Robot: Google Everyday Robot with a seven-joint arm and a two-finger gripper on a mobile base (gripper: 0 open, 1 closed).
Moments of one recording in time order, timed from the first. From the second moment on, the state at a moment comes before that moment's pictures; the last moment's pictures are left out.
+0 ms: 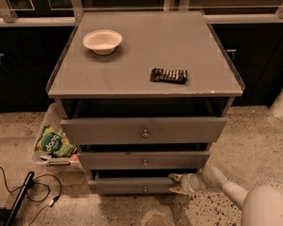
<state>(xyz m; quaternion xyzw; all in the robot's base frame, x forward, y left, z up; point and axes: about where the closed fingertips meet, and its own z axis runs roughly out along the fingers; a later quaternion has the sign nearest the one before) 0.571 -0.199 0.168 -0.69 0.64 0.13 0.32</state>
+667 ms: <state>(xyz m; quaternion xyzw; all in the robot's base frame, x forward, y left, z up) 0.553 -0.208 0.180 -0.69 0.64 0.13 0.32</state>
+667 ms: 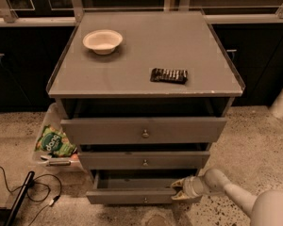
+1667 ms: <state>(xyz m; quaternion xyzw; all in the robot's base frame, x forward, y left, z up) 0.552 -0.207 0.172 -0.68 0.64 0.14 0.32</state>
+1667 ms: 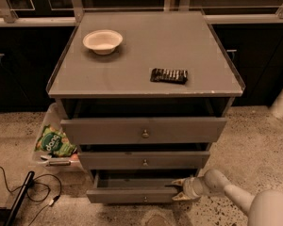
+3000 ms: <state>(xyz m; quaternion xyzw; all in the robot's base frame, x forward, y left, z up) 0.474 -0.228 0.191 -0.68 0.66 0.11 0.31</state>
